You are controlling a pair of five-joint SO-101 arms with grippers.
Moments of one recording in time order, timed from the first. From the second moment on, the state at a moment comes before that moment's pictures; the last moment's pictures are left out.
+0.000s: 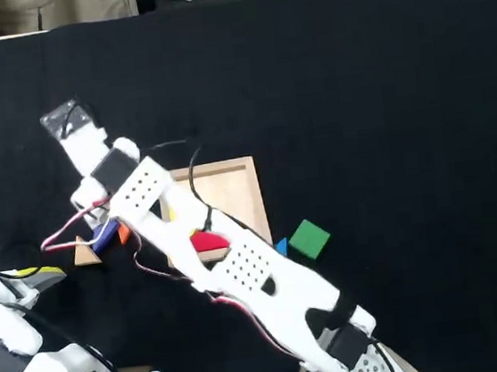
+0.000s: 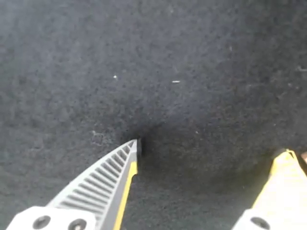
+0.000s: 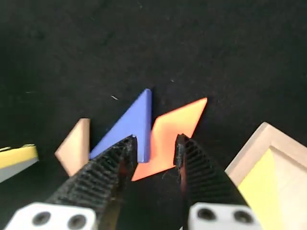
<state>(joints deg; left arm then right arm) -60.1 -7.8 50.8 55.2 -10.6 -51.1 72.0 -88.0 95.7 -16.9</state>
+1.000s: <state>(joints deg) -60.1 -7.8 50.8 55.2 -10.4 -46.1 79.3 -90.8 99.3 -13.2</state>
